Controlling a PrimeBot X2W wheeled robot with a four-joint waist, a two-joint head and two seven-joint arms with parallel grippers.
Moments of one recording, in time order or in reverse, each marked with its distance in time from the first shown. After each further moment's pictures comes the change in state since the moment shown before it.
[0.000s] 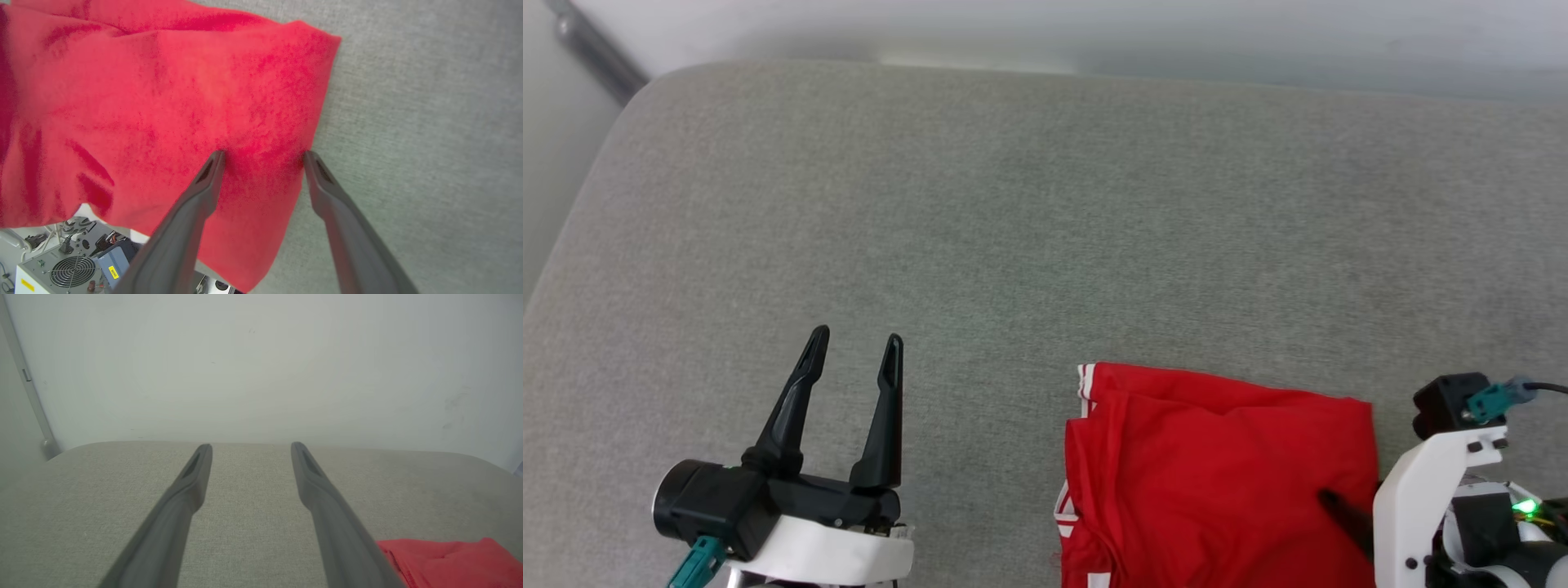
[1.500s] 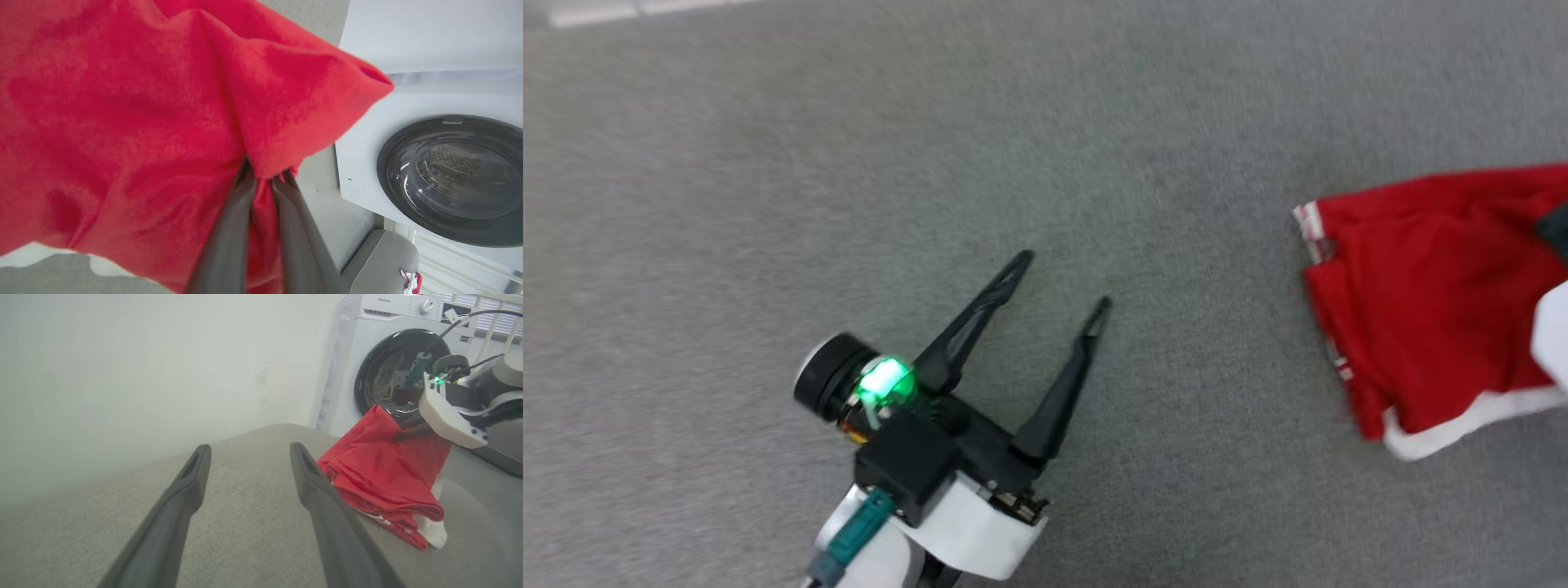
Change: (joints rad) left arm -0.255 0.077 -0.349 -0.011 0.074 0.000 0.000; right arm -0.427 -0.672 0.344 0.211 -0.225 0.001 -0.282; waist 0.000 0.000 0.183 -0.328
